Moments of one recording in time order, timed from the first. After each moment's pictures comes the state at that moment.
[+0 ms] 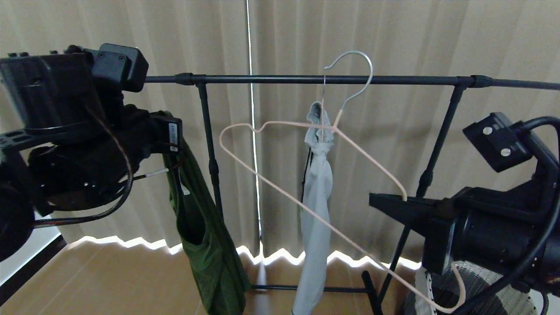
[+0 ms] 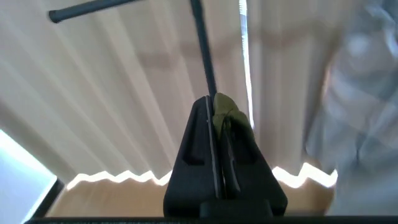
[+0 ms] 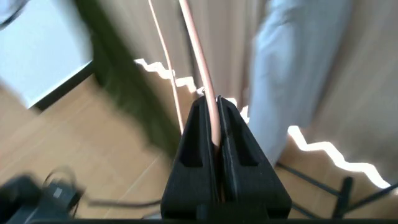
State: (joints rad) left arm -0.48 1.55 -0.96 -0.54 0.54 0.18; right arm 0.88 1.32 -0.76 -0.25 -0.23 0.30
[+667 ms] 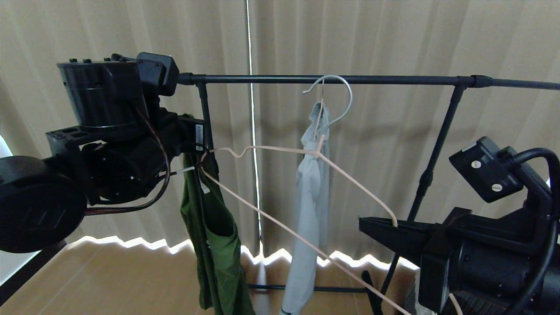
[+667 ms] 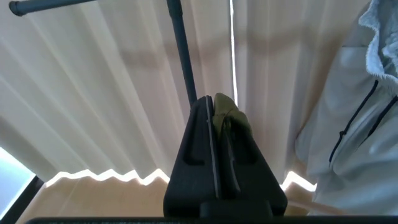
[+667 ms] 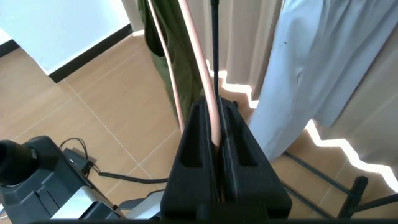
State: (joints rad) left arm -0.51 1.64 -1.02 -0.54 0.55 0.15; right arm 0.94 1.32 -0.72 -0.25 -0.23 0.29
